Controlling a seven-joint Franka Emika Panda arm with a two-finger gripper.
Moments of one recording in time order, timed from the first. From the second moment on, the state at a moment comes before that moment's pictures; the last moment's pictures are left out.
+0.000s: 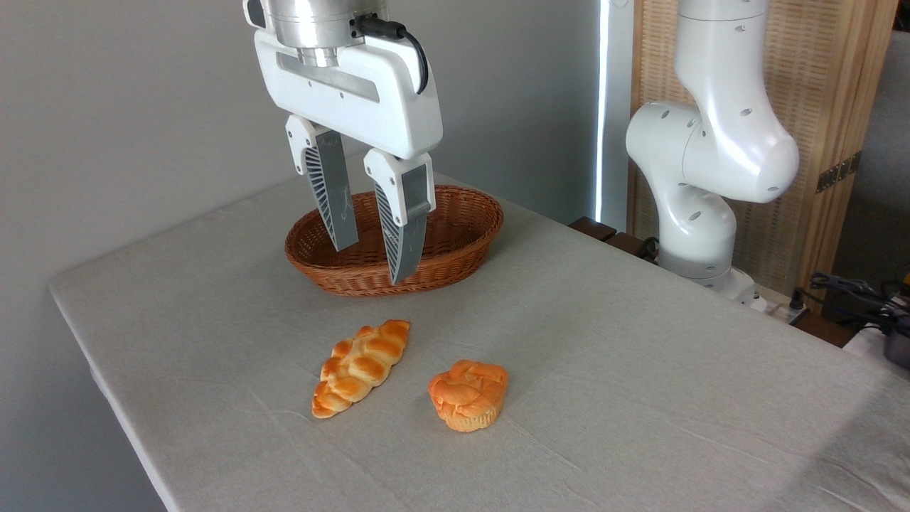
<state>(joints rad) -0.02 0.00 0.05 -1.56 -0.04 1.61 0.74</state>
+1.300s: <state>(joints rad) -0.02 -0.01 0.04 -1.56 -0.06 1.61 0.74</state>
